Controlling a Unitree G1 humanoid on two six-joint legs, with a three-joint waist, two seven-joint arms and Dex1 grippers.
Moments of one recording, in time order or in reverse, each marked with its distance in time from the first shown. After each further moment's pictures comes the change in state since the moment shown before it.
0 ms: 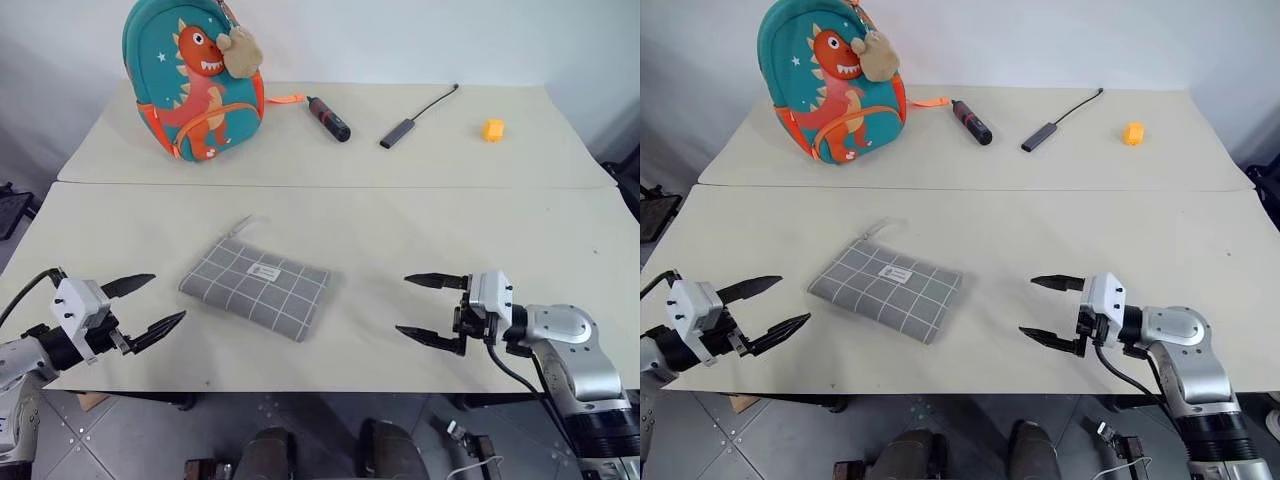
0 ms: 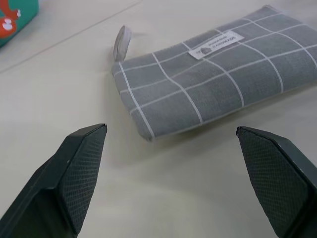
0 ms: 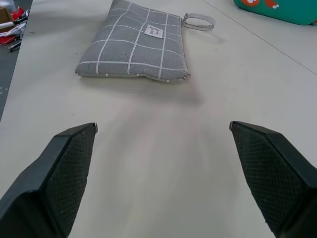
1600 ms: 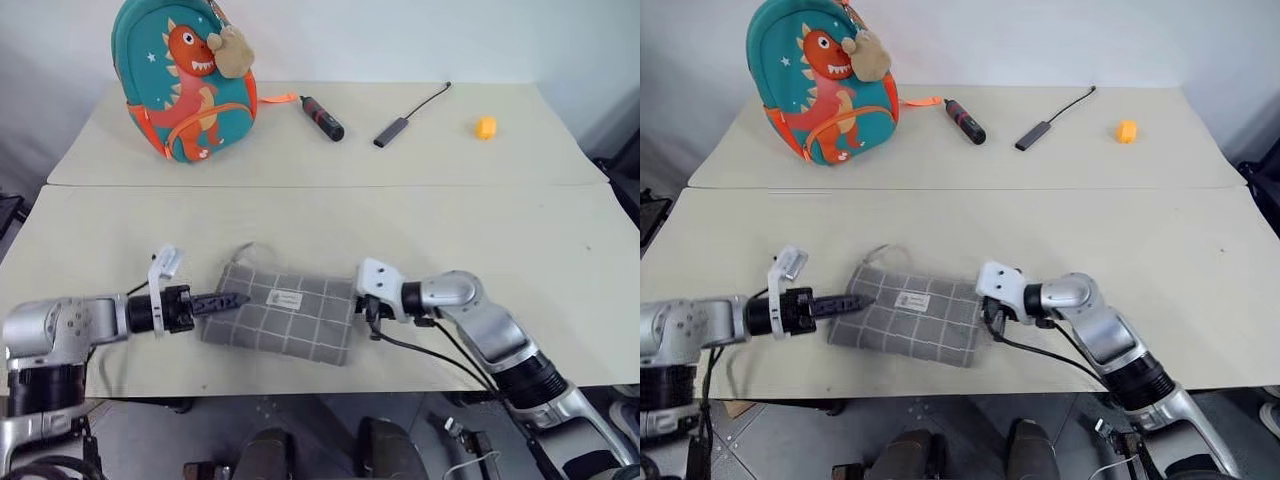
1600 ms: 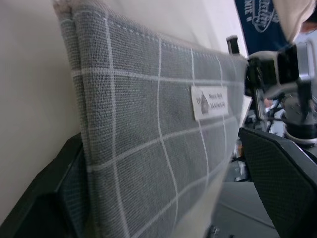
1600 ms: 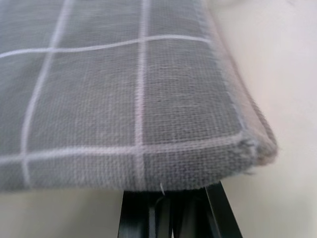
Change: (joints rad) left arm -0.434 -0.103 -0.100 -0.083 -0.337 1.458 0.145; right arm -0.353 0.082 0.426 -0.054 -0.333 0.434 -0.222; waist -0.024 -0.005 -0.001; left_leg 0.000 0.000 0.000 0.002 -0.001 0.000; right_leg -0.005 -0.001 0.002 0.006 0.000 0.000
